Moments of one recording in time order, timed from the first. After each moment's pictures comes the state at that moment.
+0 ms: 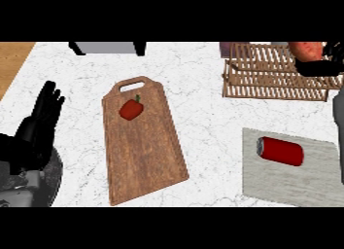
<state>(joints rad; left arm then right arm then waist) -0.10 0.14 0.10 -1.66 -0.01 0.11 0.16 -0.70 -0.32 -0.37 -1.14 0.78 -0.15 0.25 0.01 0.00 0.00</state>
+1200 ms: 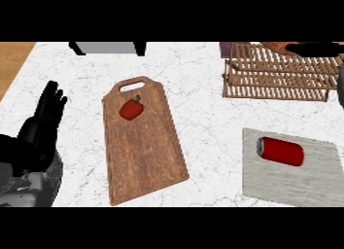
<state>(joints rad) -0.09 0.12 0.08 -1.70 -0.04 0.12 0.19 -0.97 -0.42 -0.52 -0.57 0.53 -0.25 -0.09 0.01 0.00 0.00</state>
